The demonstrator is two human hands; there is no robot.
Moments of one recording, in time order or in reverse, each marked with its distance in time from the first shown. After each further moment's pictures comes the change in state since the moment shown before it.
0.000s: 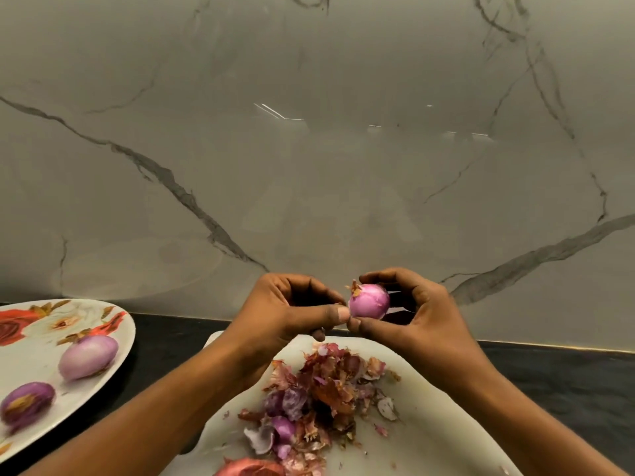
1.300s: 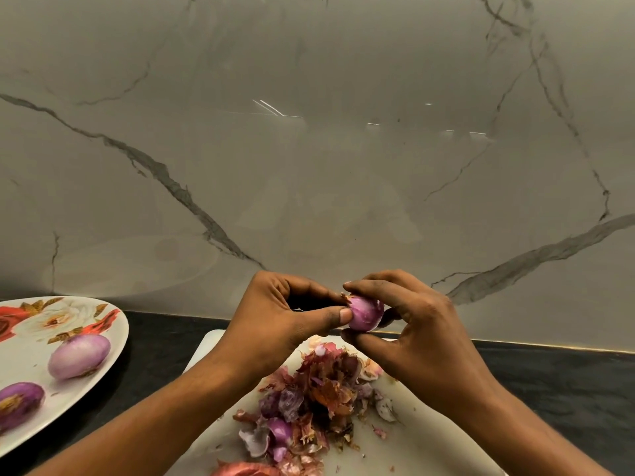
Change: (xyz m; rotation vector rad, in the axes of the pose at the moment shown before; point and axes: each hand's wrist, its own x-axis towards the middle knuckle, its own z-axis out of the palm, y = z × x) left_hand -0.001 -0.006 0.004 0.144 0.098 0.162; right_hand -0.005 0.003 0.001 -0.456 -0.009 -0.325
